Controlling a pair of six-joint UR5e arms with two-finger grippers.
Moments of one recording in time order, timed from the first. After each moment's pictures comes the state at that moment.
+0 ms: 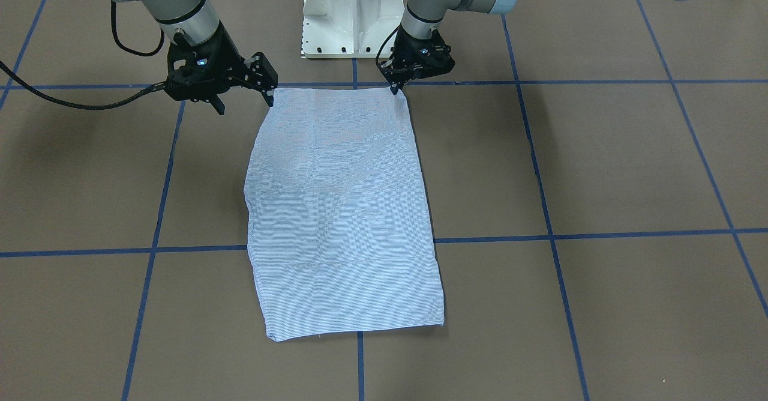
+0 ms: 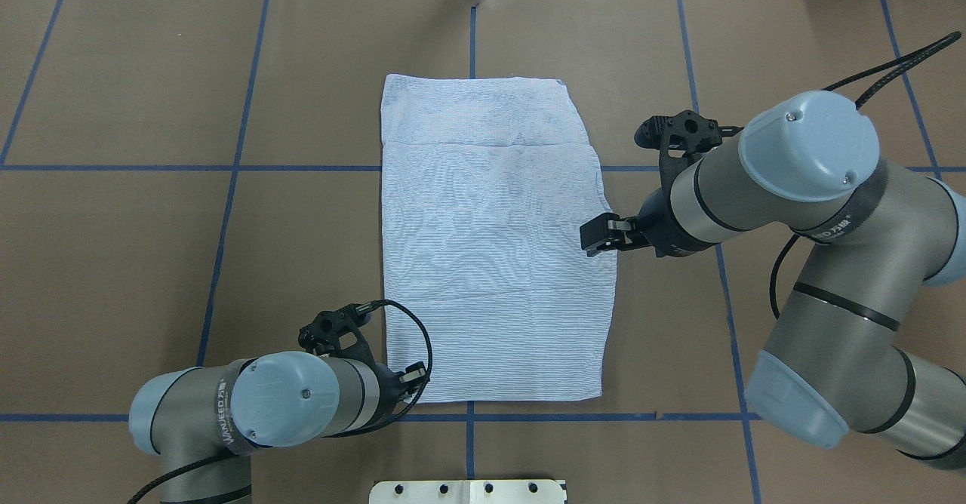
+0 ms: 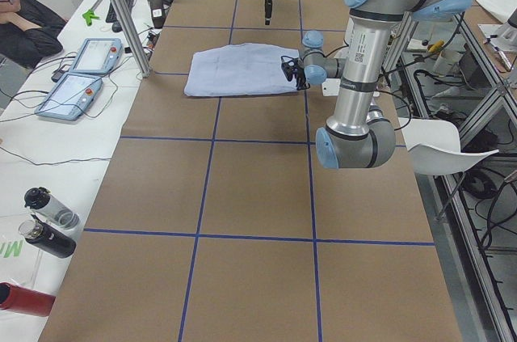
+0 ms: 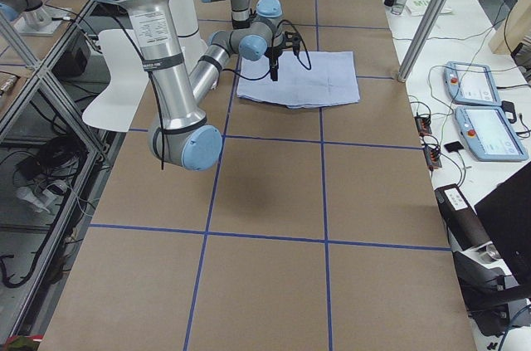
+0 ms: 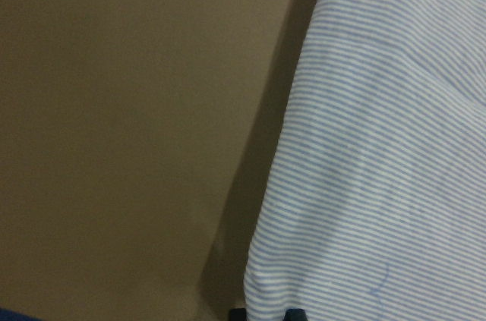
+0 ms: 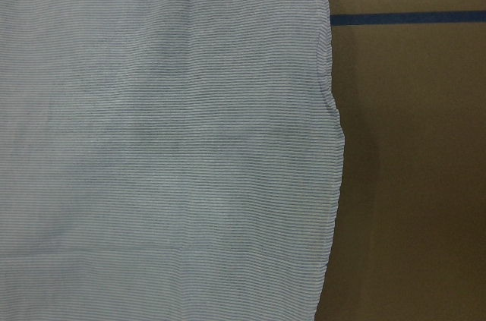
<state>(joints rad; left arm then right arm) -0.19 -1.98 -1.88 -1.87 -1.63 -1.89 0.62 -1.23 2.08 -1.53 1.98 1.17</state>
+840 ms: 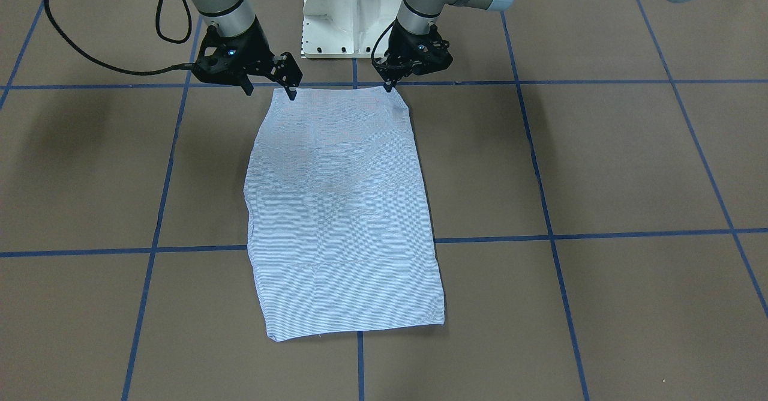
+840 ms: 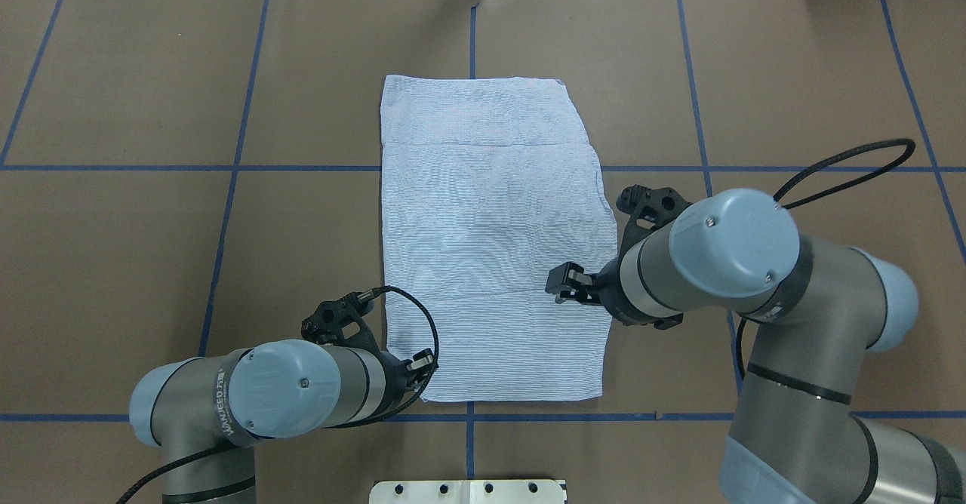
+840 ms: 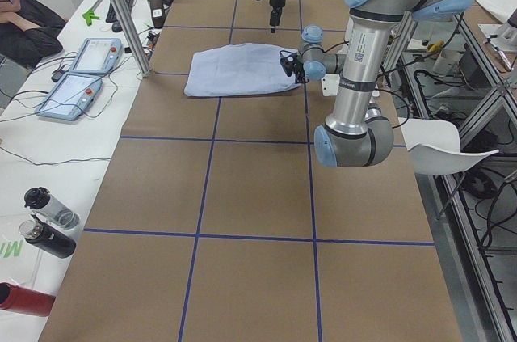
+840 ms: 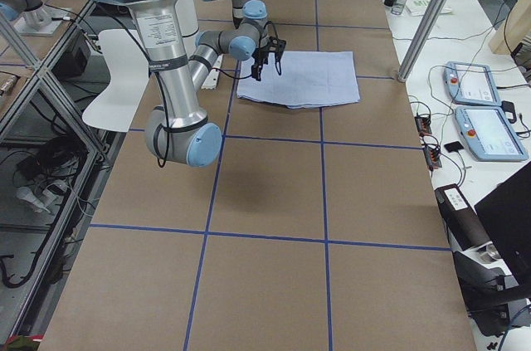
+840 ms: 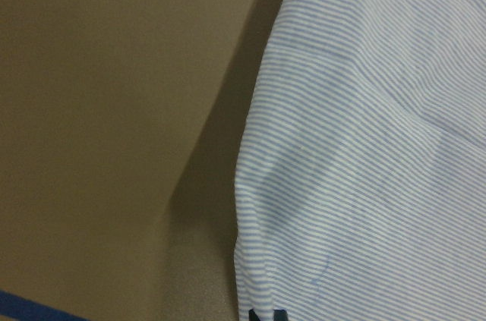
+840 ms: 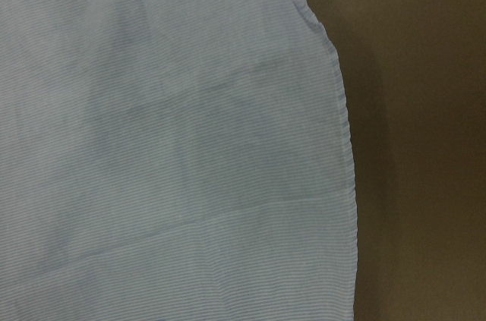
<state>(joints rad) -0.21 -2.00 -1.89 -1.87 -1.63 -1.92 0.43 -1.22 2.07 -1.54 1.84 1.61</state>
